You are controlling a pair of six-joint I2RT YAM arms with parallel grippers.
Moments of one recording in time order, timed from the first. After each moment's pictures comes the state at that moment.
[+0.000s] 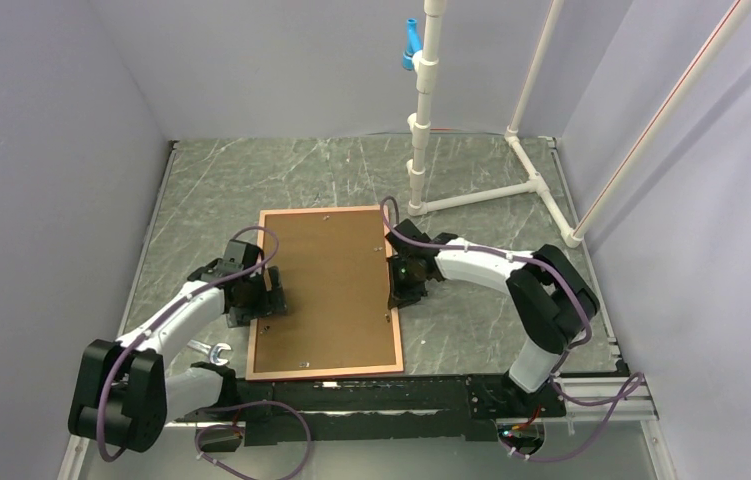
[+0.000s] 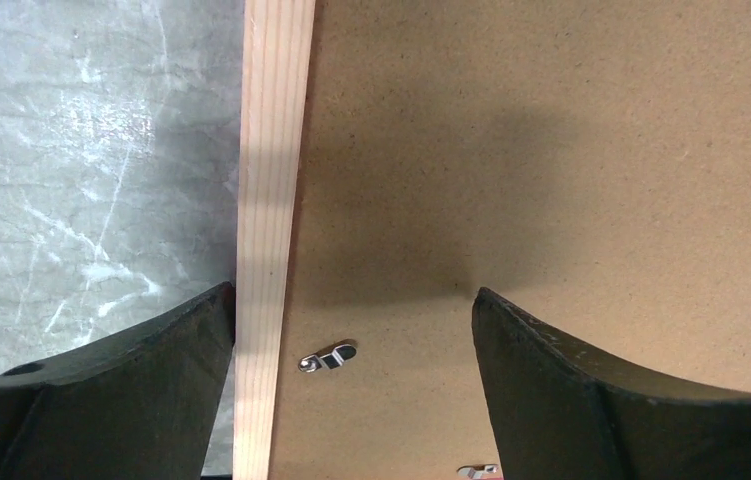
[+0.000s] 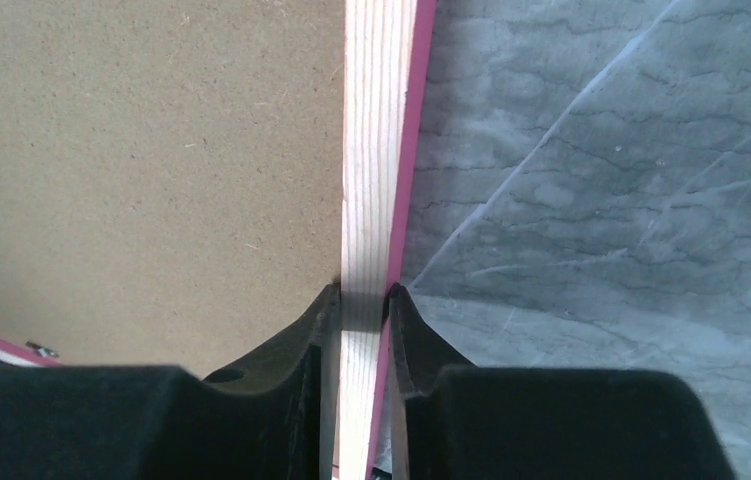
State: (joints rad) left arm -0.24 1.15 0.57 -0.62 0.03 -0.53; right arm 0.71 1.70 0.98 -0.49 -0.16 0.65
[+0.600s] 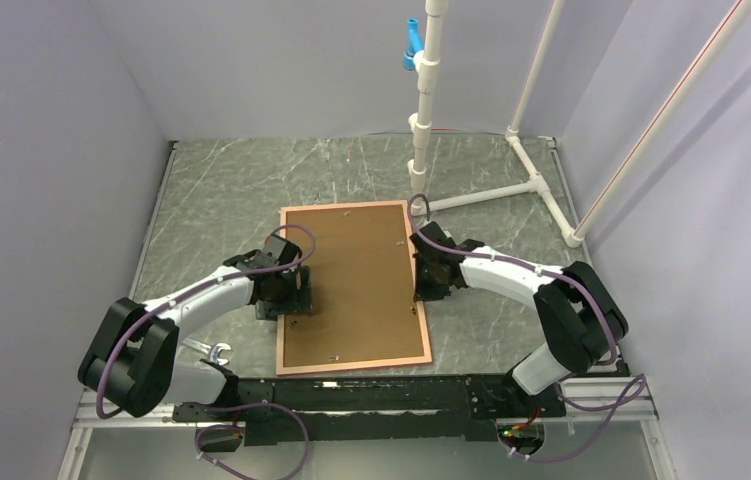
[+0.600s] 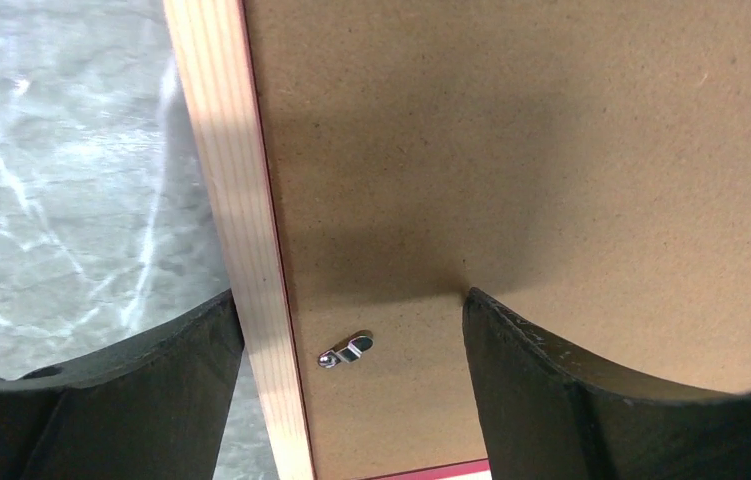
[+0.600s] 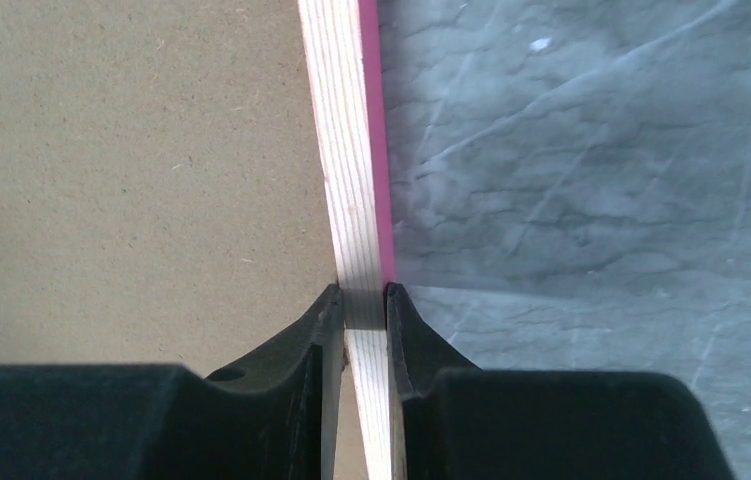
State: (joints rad) left arm -0.48 1.32 0.65 -0.55 0.01 -0.60; right arm 0.65 1.56 0.85 -0.49 0.04 0.67
